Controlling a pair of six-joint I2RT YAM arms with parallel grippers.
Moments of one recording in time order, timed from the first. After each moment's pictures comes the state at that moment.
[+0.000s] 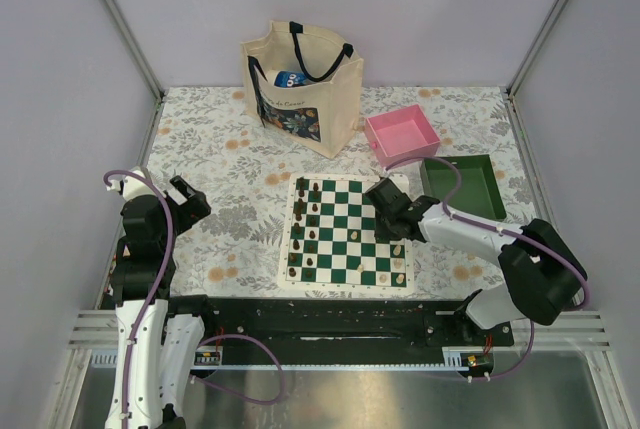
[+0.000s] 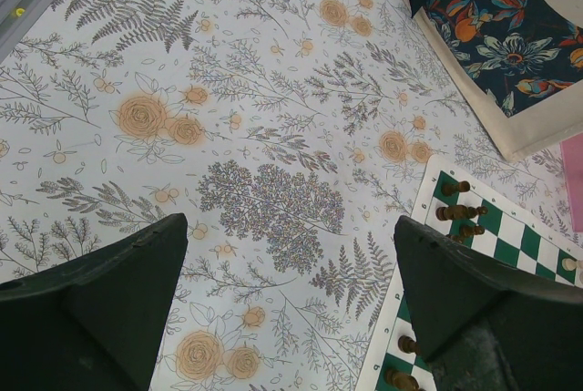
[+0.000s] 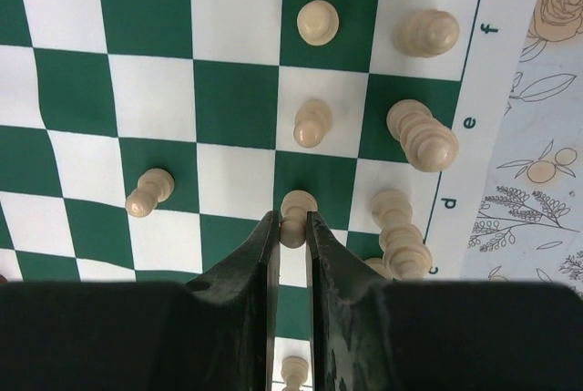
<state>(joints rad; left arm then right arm) 0.08 0.50 0.71 -0.66 -0.11 -0.46 0.73 1.45 0.79 -0.43 0.25 0.69</state>
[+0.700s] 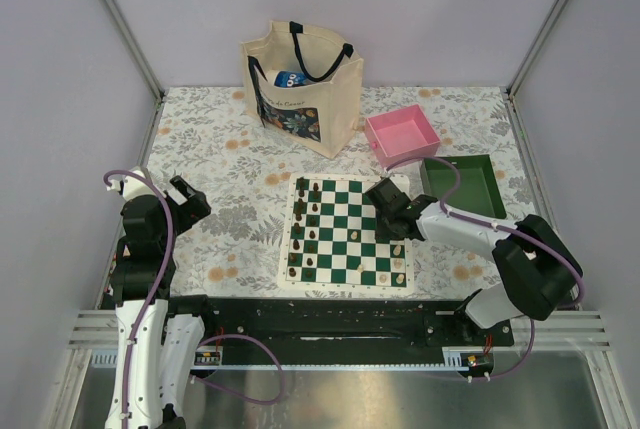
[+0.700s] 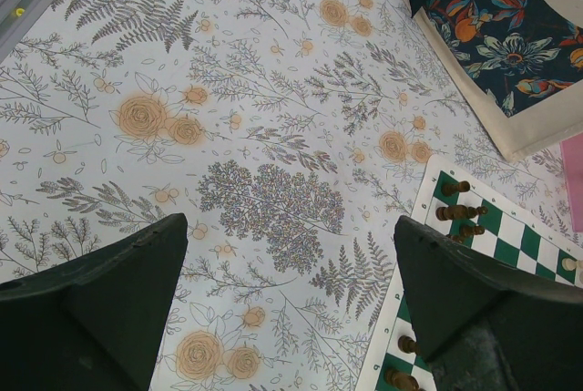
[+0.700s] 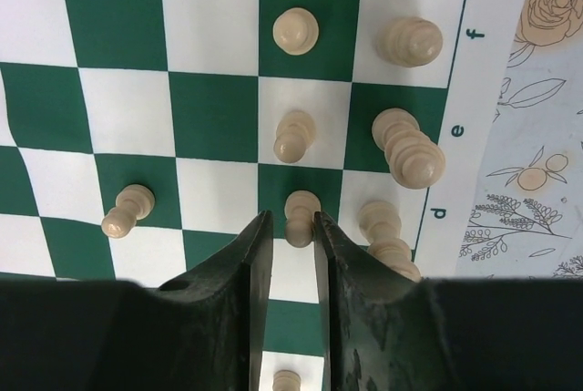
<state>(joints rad) 0.08 0.50 0.71 -0.66 -0.11 -0.46 0.71 1.48 0.79 -0.42 0.26 0.69</state>
